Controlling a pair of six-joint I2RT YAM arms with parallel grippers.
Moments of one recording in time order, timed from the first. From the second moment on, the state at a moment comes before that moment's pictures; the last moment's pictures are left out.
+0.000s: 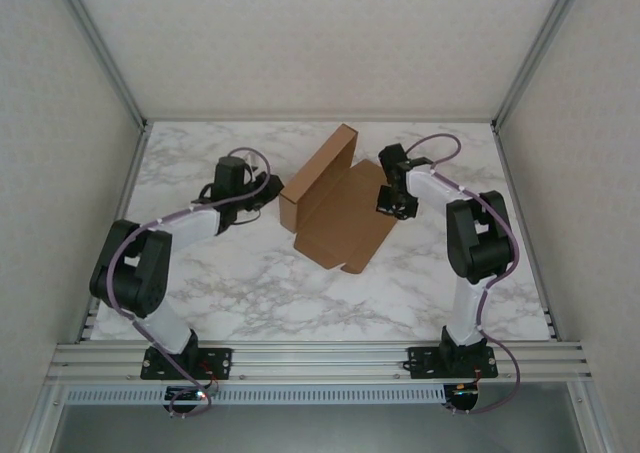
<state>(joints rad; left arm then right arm) -0.29 1.65 0.89 0.21 0.37 -0.87 0.34 1.93 1.39 -0.81 0.09 0.57</state>
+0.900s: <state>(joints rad) -0.51 1.43 0.88 0.10 0.18 -0.80 0.26 1.84 1.63 -0.89 -0.22 0.42</state>
